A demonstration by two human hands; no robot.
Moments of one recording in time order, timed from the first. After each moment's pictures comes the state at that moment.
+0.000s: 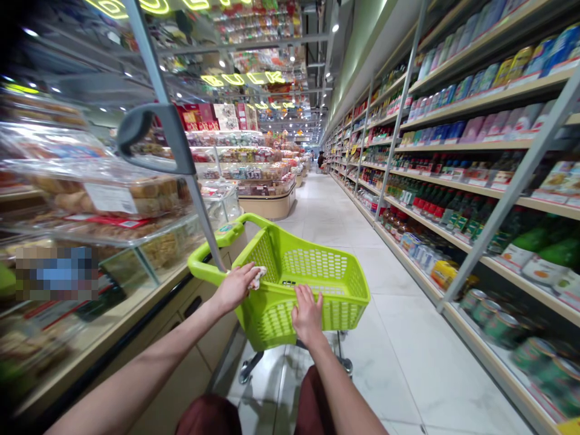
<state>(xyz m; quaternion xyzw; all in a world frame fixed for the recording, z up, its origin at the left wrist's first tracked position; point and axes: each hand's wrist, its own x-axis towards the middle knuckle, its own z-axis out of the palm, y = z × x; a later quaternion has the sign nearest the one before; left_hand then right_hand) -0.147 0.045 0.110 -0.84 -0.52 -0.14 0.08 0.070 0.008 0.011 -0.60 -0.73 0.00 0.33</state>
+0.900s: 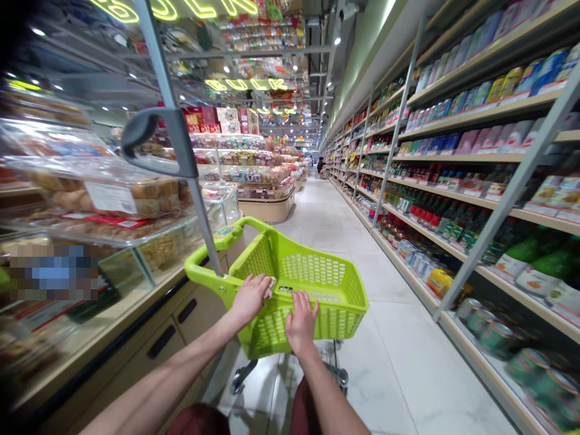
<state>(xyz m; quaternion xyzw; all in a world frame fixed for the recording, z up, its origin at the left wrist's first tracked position) -0.100 0.035 0.094 -0.82 -0.53 -0.18 0.09 0.054 0.004 0.010 -0.63 -0.69 0.00 0.36</state>
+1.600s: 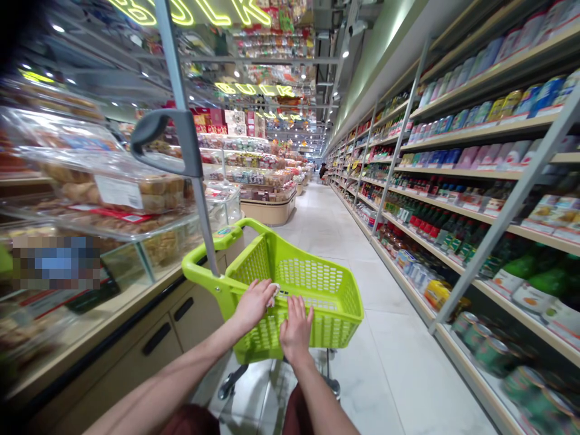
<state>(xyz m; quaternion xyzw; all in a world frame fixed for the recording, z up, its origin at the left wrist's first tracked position) -0.091 0.030 0.081 -0.83 -0.51 -0.19 0.08 0.054 0.000 0.002 -0.61 -0.72 -0.03 0.33</state>
